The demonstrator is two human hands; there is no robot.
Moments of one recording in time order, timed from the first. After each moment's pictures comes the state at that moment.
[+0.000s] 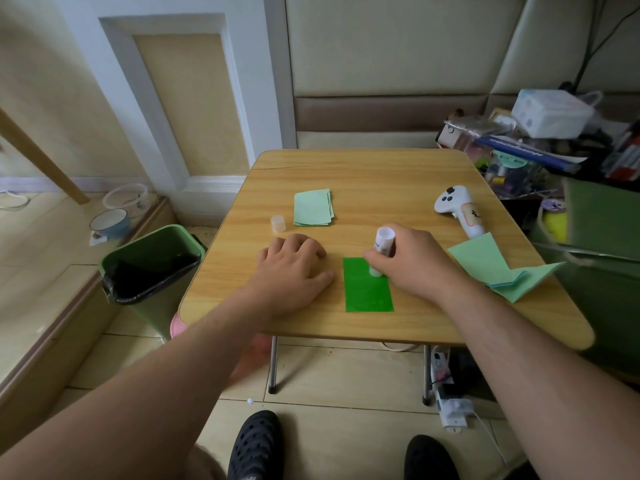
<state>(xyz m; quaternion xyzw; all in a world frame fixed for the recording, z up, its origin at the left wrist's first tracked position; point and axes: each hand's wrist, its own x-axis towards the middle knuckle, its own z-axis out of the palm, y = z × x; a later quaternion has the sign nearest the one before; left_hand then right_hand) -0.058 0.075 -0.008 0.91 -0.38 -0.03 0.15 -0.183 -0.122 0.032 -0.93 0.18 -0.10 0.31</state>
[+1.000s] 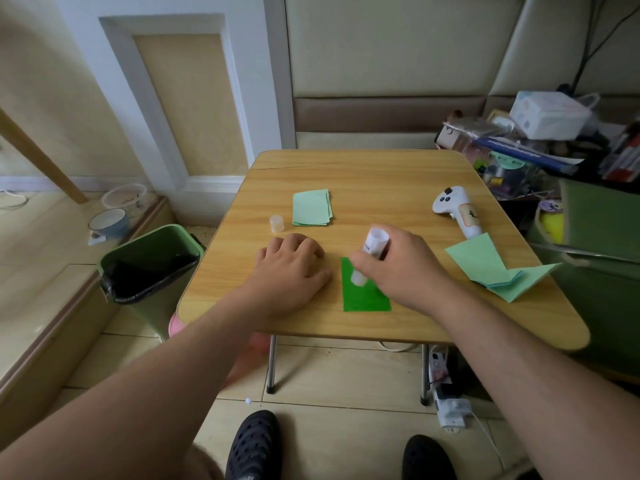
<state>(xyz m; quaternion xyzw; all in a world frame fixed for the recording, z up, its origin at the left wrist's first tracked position) -0.057 0.075 -0.011 0.91 -0.37 -0.02 0.15 -0.197 -0.092 0.046 -0.90 0.14 -0.14 0.39</state>
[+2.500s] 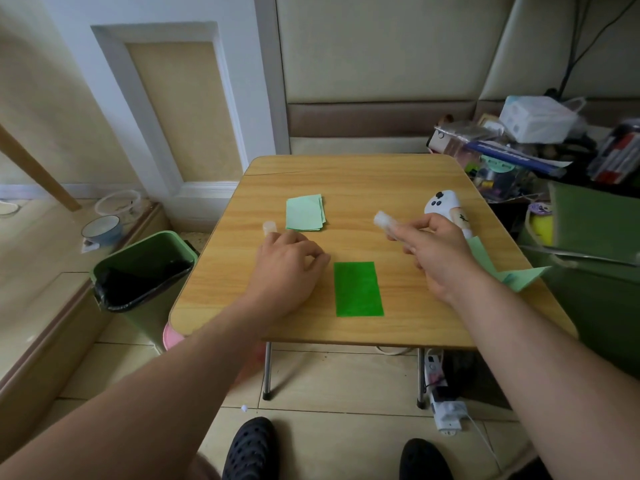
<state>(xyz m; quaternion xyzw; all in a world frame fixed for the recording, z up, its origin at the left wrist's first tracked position) -0.067 0.059 0.002 0.90 -0.35 0.06 0.24 -0.185 -0.151 0.028 -0.66 0.30 -0.24 0.65</state>
